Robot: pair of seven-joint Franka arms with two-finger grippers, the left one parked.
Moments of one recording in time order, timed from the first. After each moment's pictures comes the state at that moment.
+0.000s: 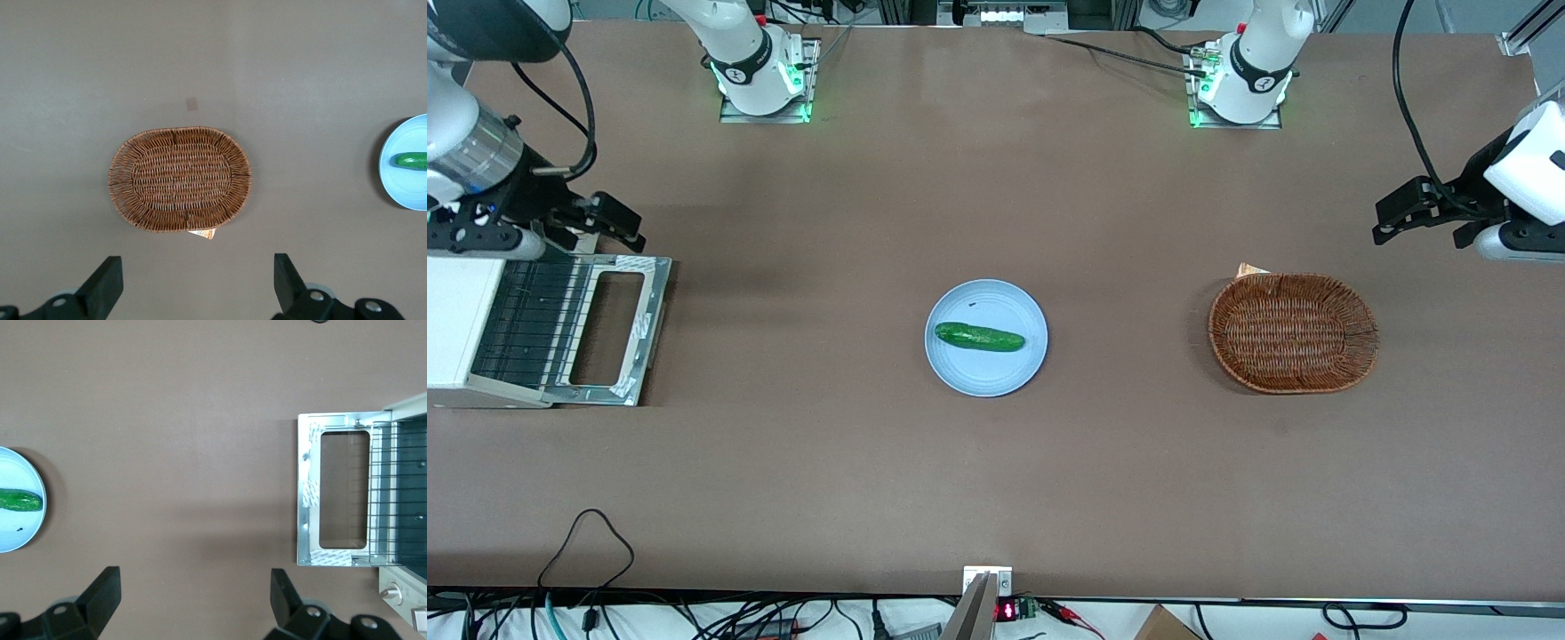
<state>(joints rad) 0.06 -0.09 -0.02 -1.88 0.04 1.87 0.09</state>
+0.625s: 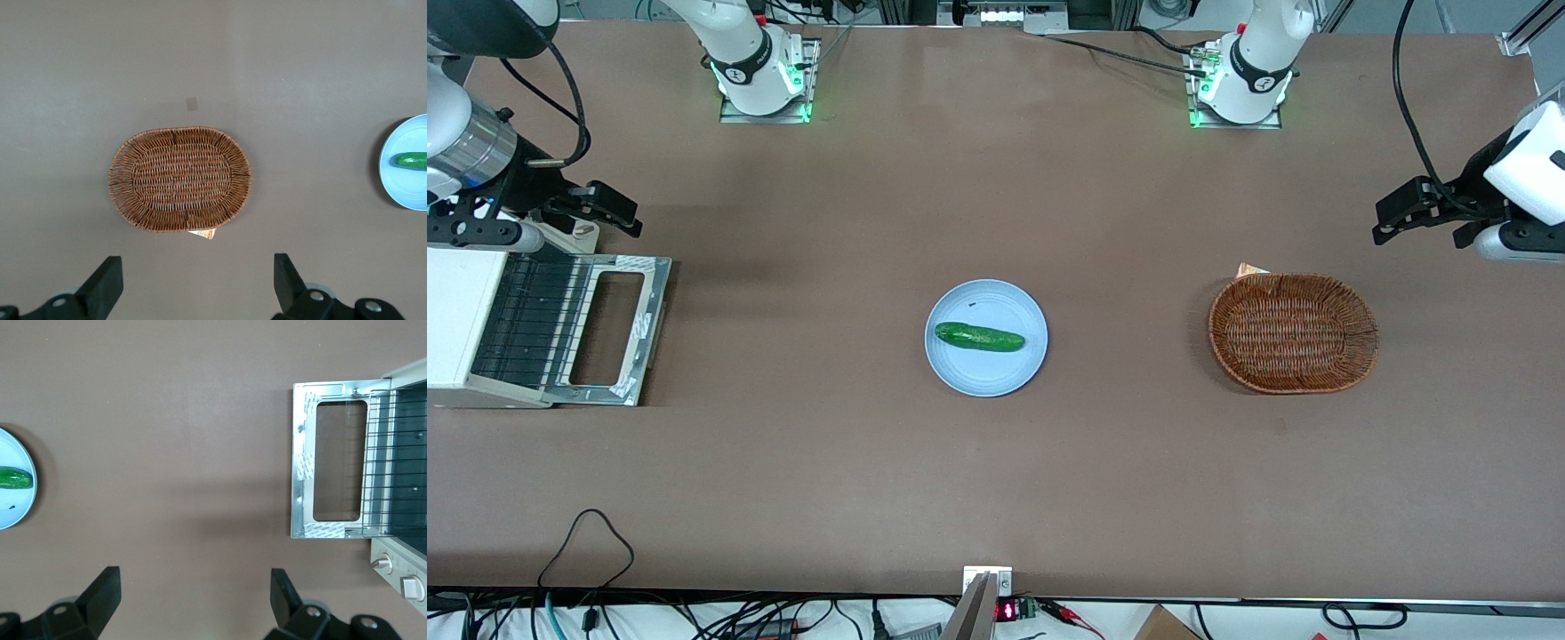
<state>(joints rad) 0.02 -0.05 0.01 -1.82 0.04 1.74 0.09</state>
